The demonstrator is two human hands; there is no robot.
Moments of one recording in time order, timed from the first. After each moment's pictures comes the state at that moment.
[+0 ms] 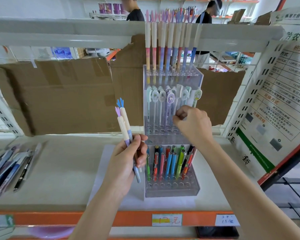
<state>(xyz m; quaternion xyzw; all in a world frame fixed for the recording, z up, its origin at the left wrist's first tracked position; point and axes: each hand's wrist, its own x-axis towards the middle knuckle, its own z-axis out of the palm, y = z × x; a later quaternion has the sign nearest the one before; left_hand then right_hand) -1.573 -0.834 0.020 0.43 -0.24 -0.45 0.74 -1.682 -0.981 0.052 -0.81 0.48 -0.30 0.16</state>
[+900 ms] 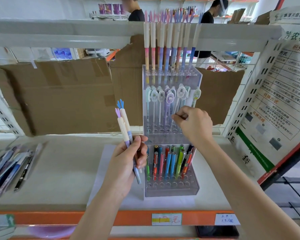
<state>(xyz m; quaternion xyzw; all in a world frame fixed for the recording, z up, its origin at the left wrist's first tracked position) -1.575 -0.833 0.018 0.43 -0.24 -0.46 0.74 -1.686 -0.984 0.047 -0.81 0.48 -0.32 0.14</state>
